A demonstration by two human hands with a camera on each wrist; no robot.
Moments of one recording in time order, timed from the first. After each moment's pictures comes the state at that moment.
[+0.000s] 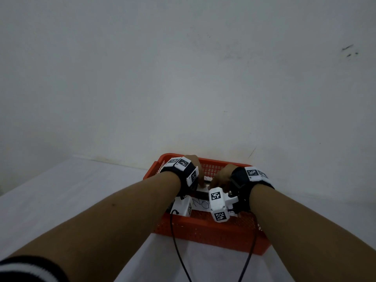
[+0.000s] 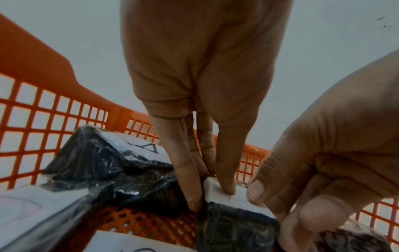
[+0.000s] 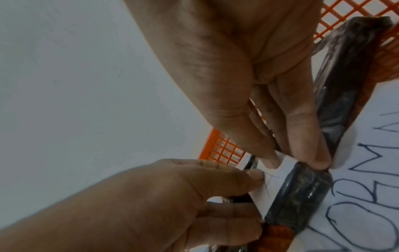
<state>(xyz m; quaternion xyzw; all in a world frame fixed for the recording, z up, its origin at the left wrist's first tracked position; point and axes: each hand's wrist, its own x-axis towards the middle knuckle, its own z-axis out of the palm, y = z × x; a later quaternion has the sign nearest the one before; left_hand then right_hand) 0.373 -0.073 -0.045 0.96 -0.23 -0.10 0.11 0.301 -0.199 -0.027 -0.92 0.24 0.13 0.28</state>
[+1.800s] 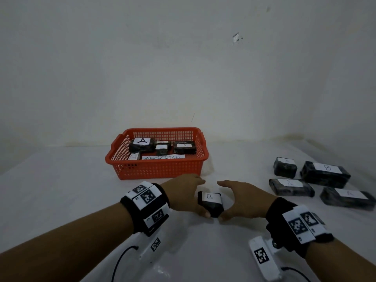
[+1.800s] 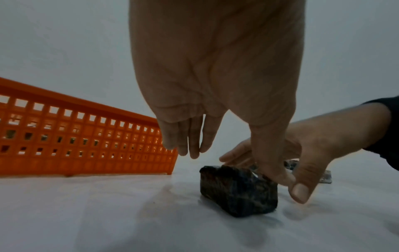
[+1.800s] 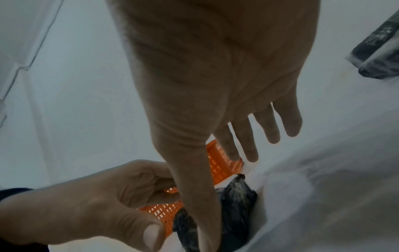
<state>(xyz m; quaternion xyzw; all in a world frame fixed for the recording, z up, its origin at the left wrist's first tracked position) 0.075 -0.071 -0.069 0.88 -0.46 -0.12 0.03 -0.044 -0.252 -0.073 -0.97 0.09 0.08 0.20</state>
